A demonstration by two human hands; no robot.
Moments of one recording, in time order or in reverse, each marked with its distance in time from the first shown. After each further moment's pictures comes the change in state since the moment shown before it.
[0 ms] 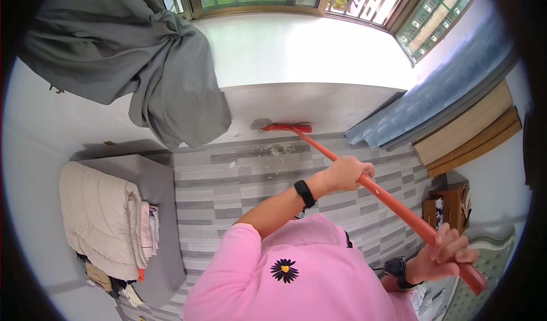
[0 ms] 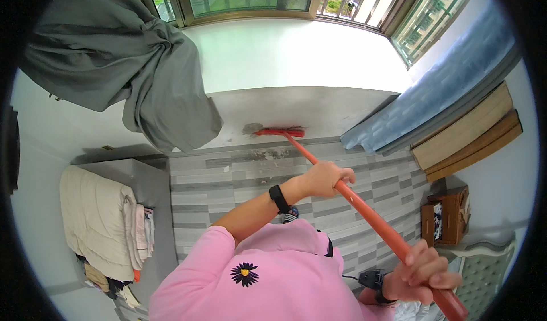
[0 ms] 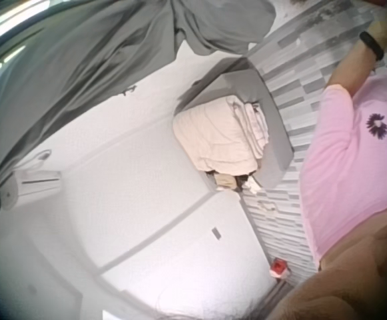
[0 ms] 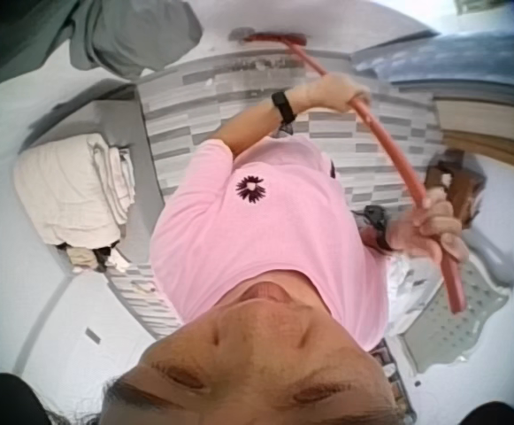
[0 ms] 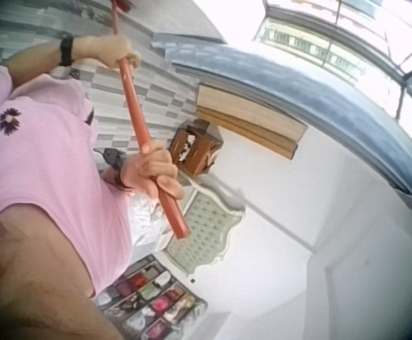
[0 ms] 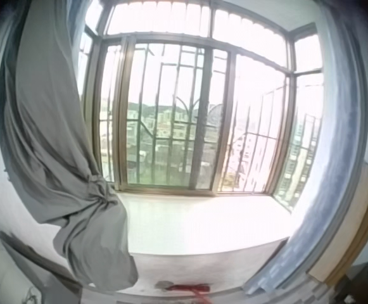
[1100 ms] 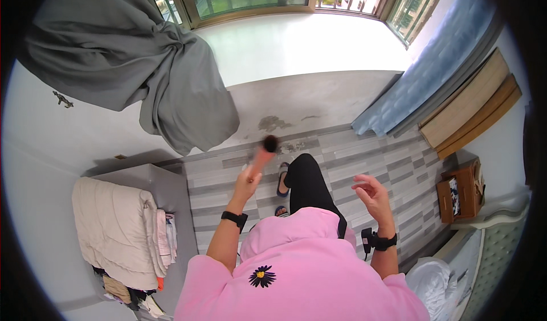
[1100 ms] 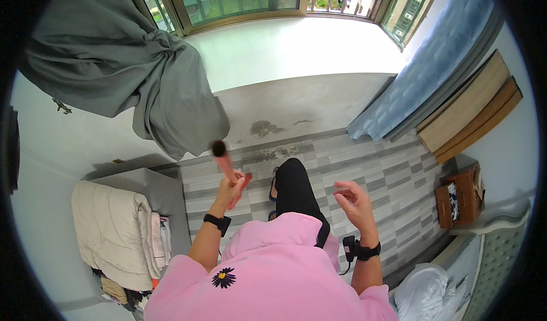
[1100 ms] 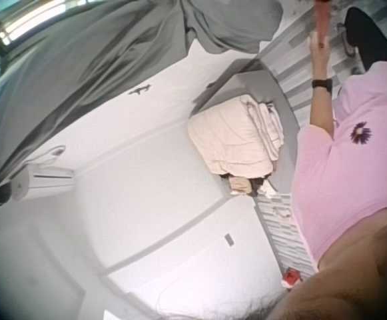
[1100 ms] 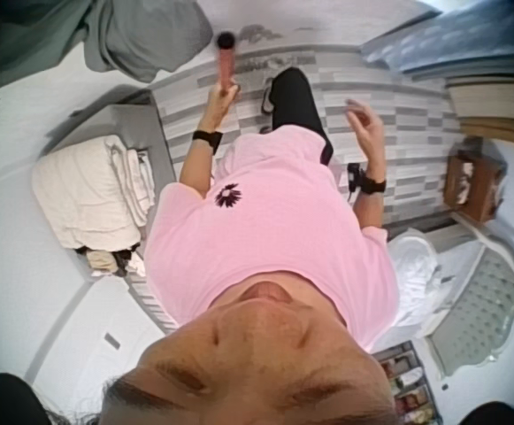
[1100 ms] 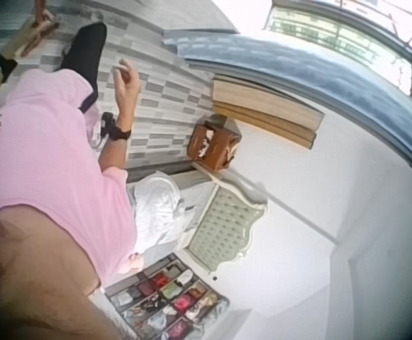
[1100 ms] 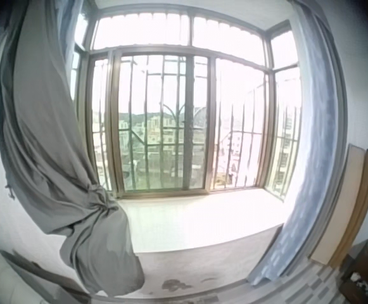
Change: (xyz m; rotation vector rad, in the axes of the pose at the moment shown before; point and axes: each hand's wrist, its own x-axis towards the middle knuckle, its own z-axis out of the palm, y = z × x) left_hand -0.317 -0.113 -0.054 -0.155 0.570 -0.712; right_hand -0.158 0.114 -0.029 -0.245 -0.365 1.001
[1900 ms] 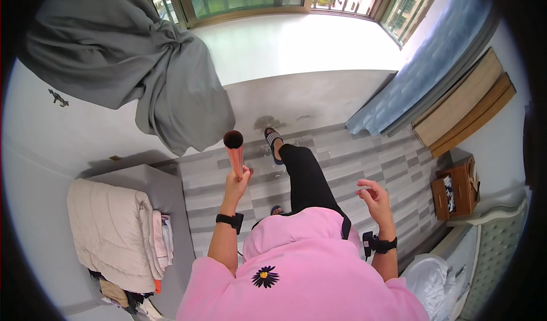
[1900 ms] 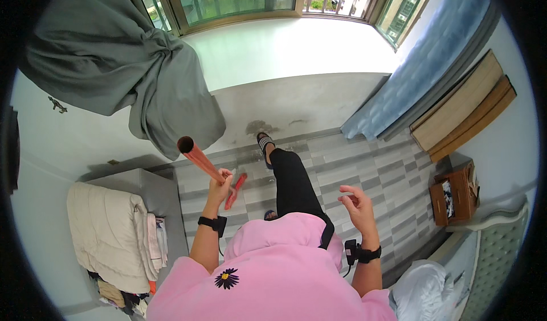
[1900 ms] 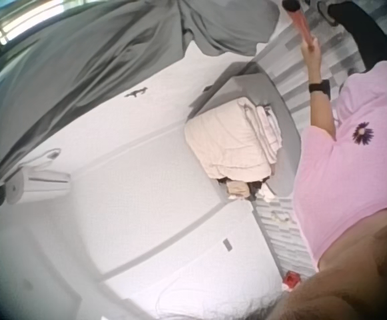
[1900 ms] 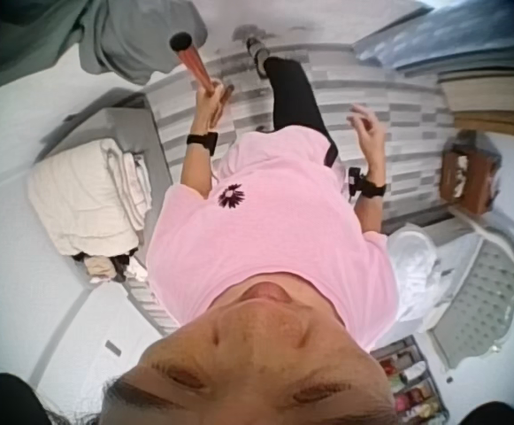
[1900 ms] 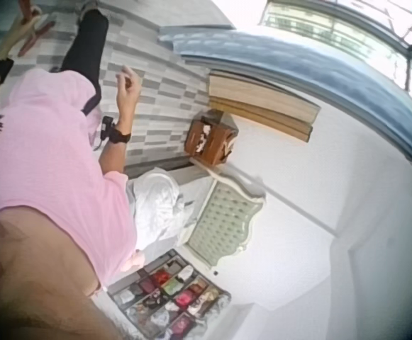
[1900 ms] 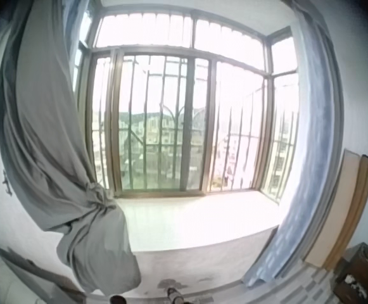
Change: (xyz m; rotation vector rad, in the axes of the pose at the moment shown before) left_hand -0.011 0.016 -0.015 -0.093 0.143 0.008; right_hand -0.027 0.012 -0.006 -0.072 0.096 0.061
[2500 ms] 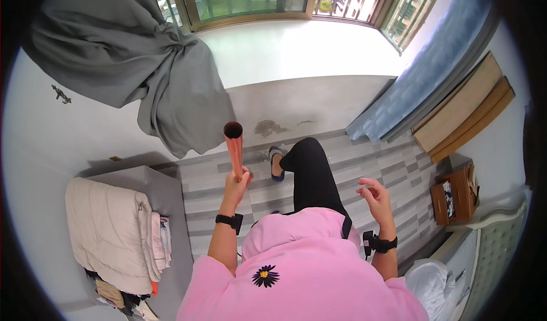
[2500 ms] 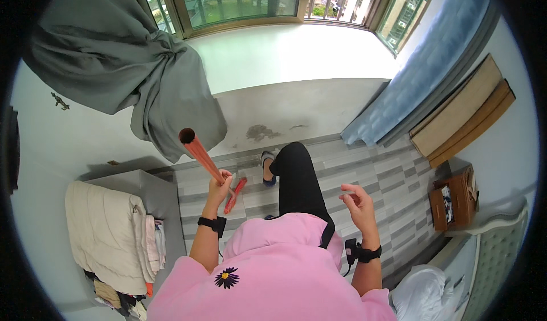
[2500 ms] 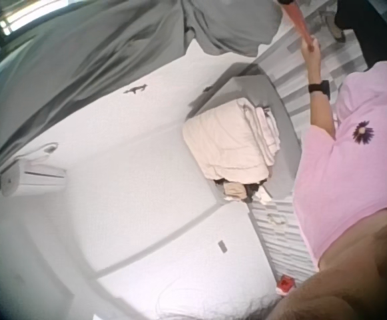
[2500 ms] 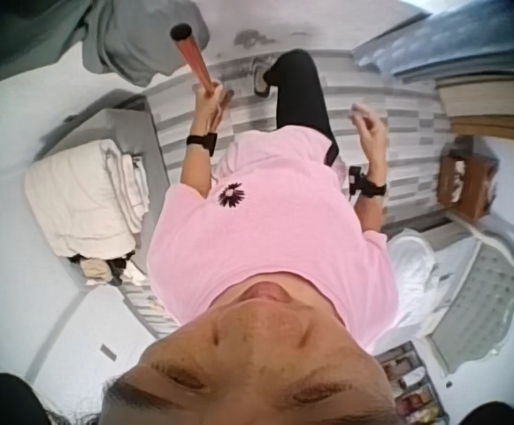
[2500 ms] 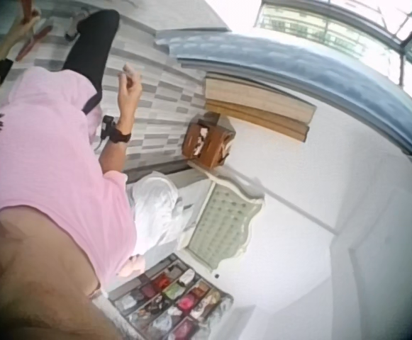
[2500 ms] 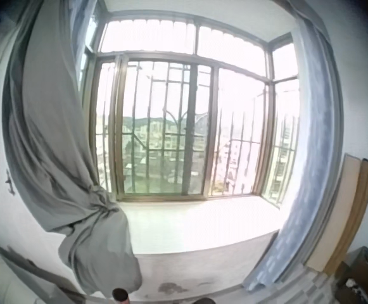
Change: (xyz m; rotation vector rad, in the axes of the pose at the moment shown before) left_hand -0.007 0.028 -0.004 -0.137 0.014 -0.064; right_hand 0.005 -0.005 0.003 -0.018 0.004 -0.075
